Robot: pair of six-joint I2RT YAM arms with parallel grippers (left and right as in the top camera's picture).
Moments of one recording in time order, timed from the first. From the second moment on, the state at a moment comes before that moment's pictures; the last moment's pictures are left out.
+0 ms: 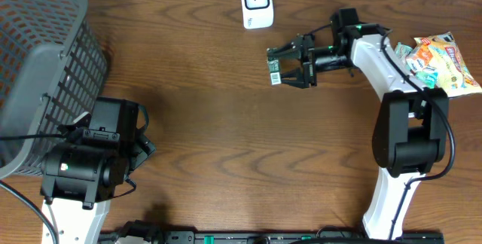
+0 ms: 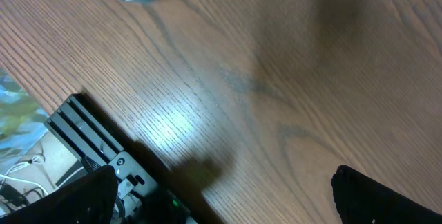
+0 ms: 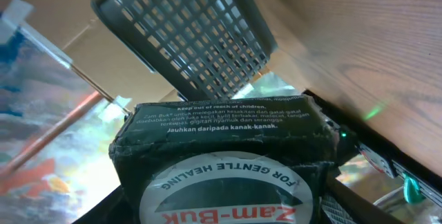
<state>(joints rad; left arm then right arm) -0.16 1.00 1.21 -1.54 -0.32 -0.91 0.12 2.13 1.64 -0.98 -1.40 0.72</state>
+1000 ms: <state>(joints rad) -0.16 1.00 1.21 -1.54 -0.32 -0.91 0.12 2.13 1.64 -0.93 -1.43 1.21</state>
